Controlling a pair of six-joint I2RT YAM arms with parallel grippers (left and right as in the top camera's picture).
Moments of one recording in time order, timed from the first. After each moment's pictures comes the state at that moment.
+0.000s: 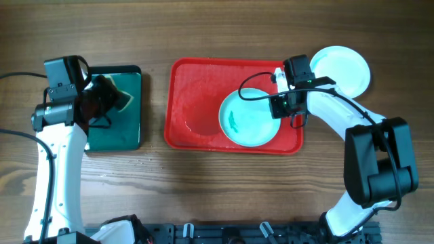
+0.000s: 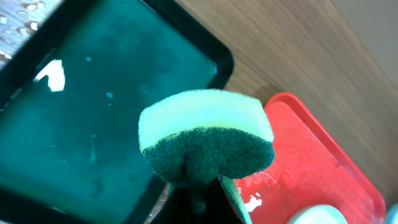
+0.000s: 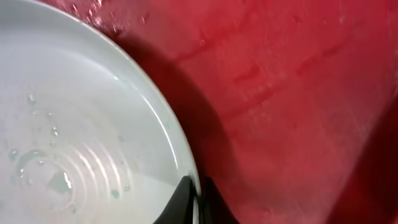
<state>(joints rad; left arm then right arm) 0.19 1.35 1.11 -0.75 0.15 -0.55 0.22 1.86 1.09 -0.54 -0.14 0.05</state>
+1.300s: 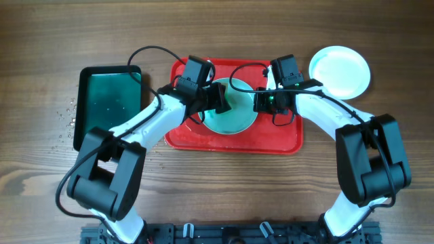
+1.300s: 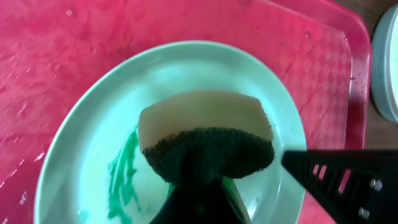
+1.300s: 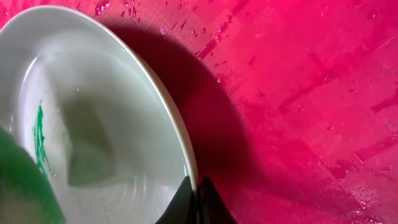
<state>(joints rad) -0.45 1.83 1.11 -0.27 0.23 -0.60 0.29 1.88 1.09 -0.41 -0.28 0.40</state>
